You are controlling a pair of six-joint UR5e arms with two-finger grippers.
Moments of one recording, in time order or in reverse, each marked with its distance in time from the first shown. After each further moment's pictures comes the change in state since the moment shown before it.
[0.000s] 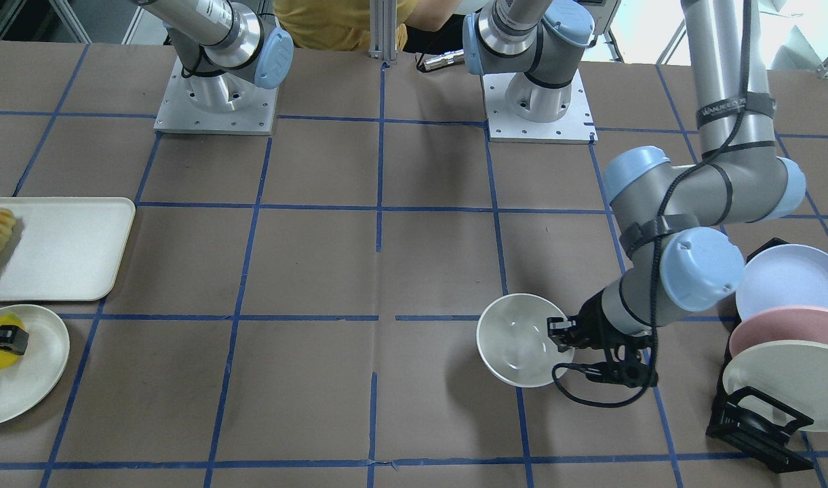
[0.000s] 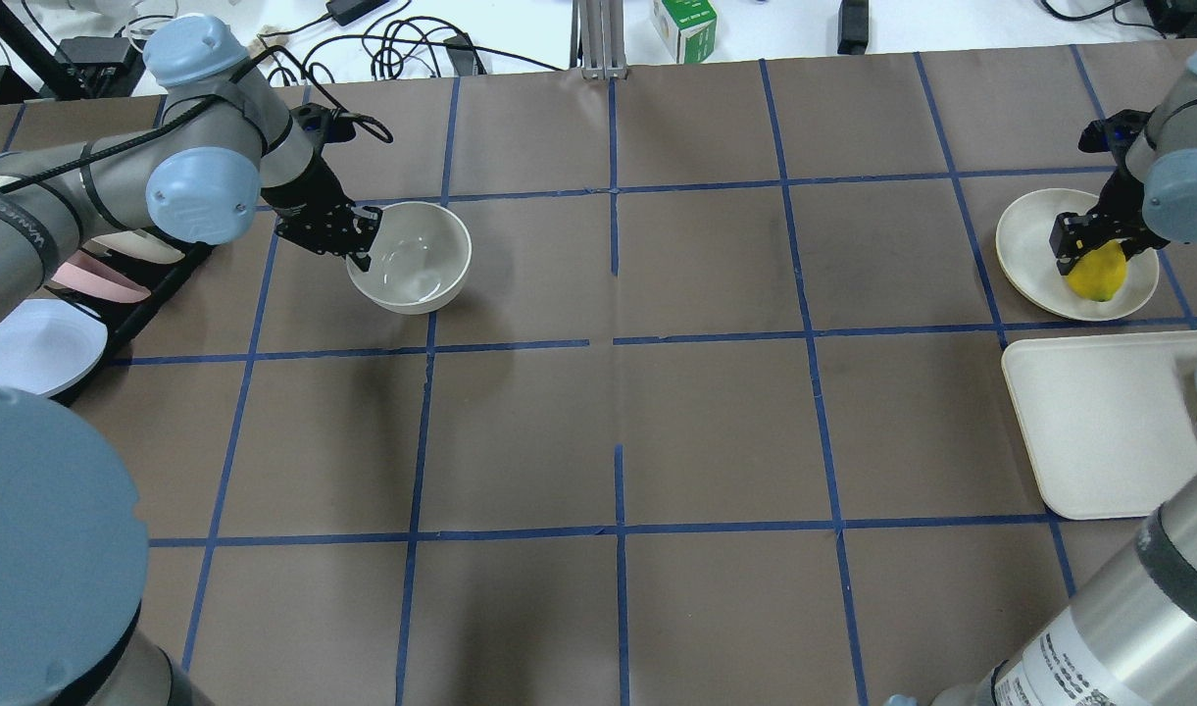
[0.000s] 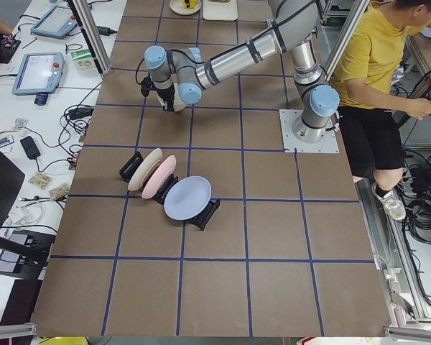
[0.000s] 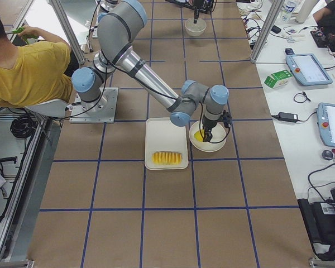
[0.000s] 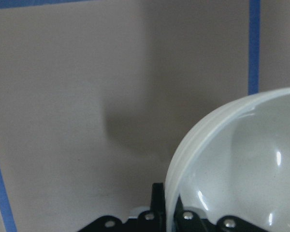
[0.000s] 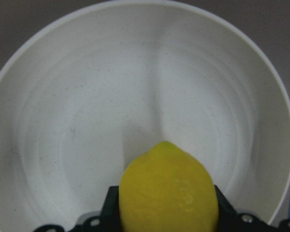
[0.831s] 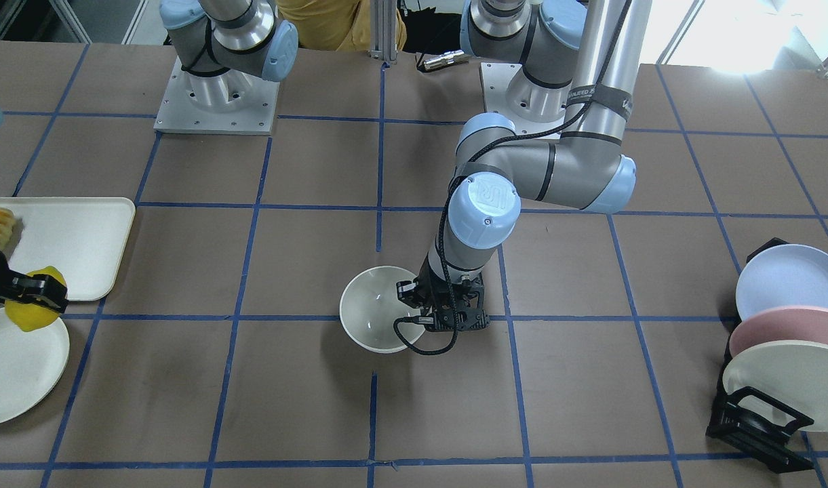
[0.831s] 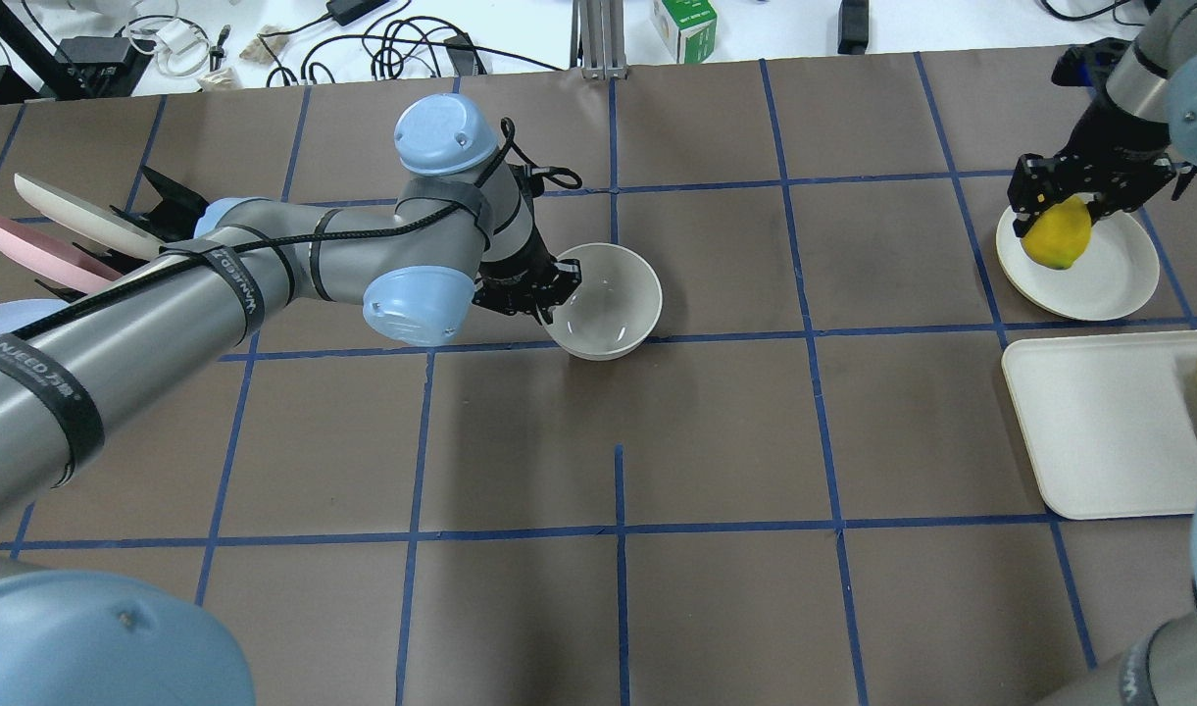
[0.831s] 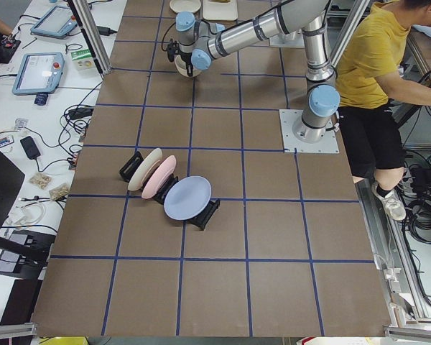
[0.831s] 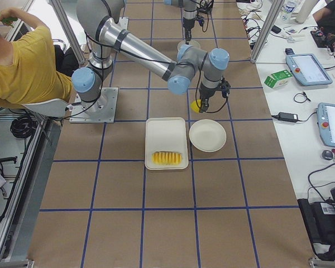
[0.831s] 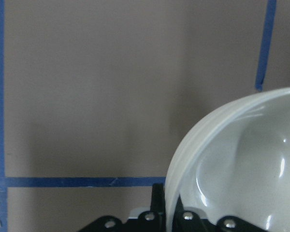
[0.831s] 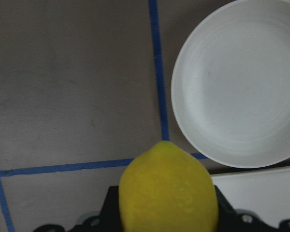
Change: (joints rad) left arm -0.321 0.005 -0.149 0.227 -0.024 -0.498; right arm 0.172 -0.246 -0.010 0.326 0.091 0.248
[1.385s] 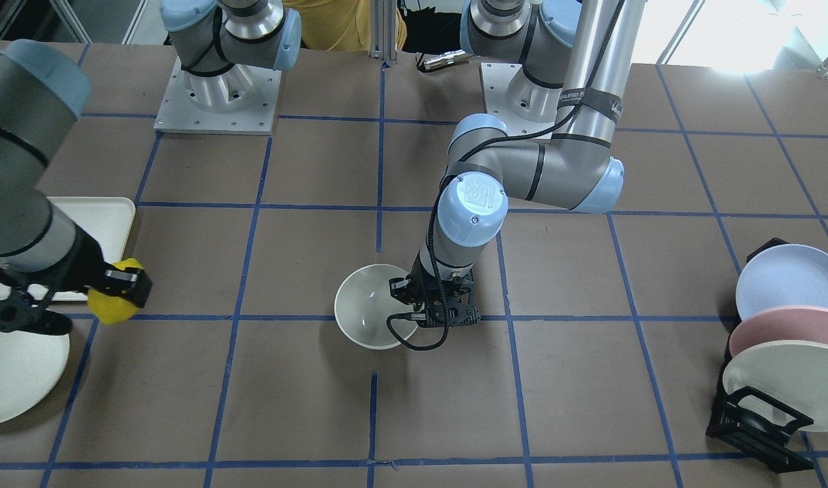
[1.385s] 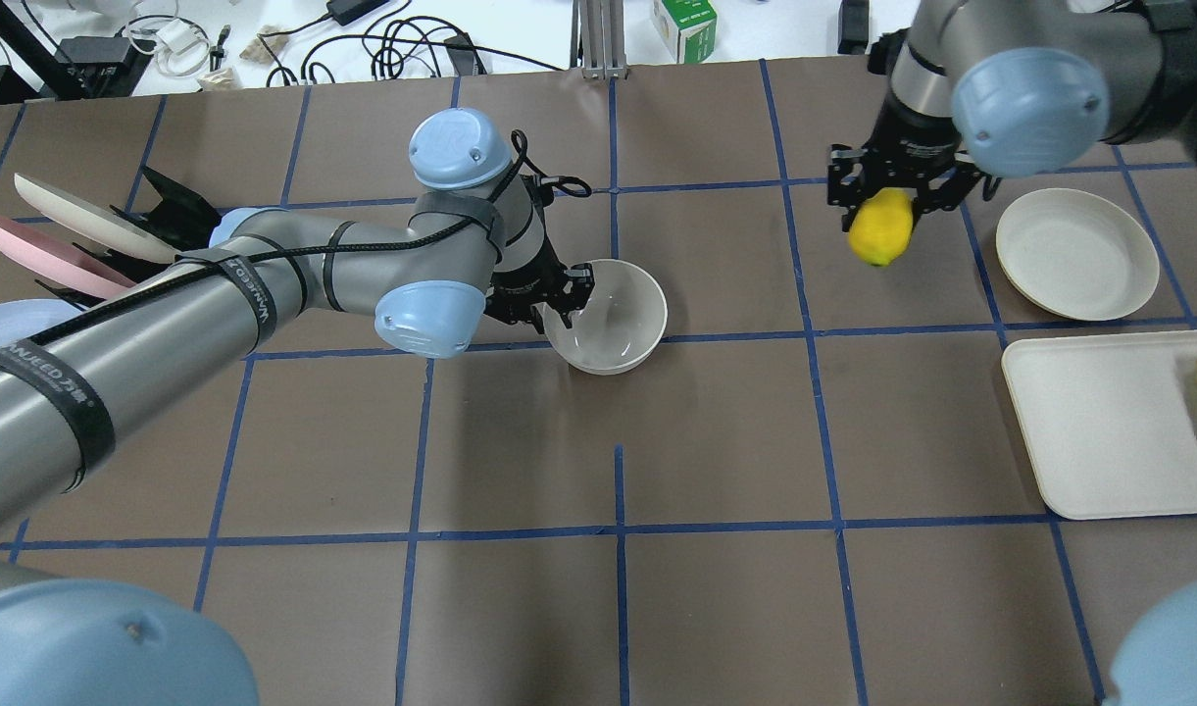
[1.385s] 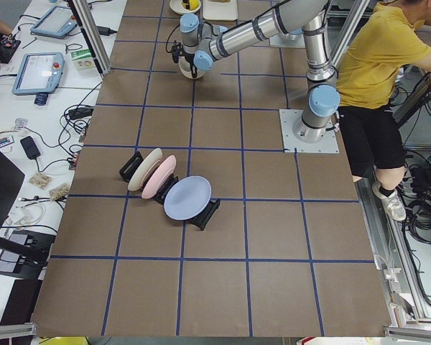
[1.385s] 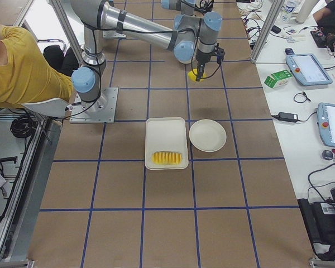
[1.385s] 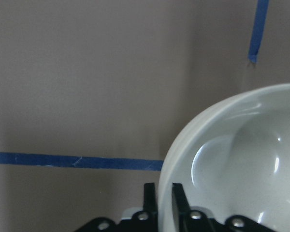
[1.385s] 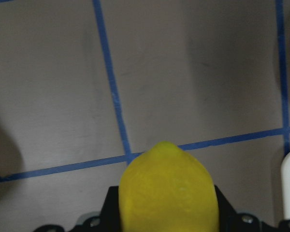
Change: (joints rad) left arm -0.003 0.011 -0.003 0.020 -0.002 0.003; right arm 0.327 -0.036 -0.001 0.001 0.005 0.383
